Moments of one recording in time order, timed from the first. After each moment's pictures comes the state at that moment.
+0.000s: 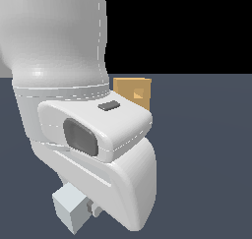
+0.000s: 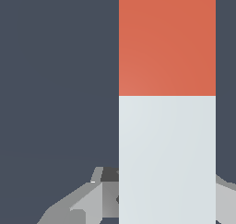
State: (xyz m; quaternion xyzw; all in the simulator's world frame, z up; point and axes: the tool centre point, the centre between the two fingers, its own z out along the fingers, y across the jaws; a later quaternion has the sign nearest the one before) arm -0.062 -0.164 0.029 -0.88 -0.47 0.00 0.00
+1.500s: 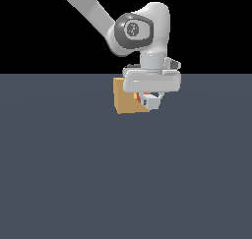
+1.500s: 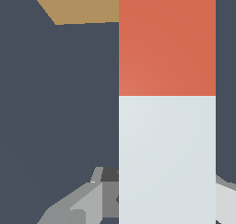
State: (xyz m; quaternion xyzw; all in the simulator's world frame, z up) arm 0.091 0.153 0.092 -0.64 -0.76 0.00 0.00
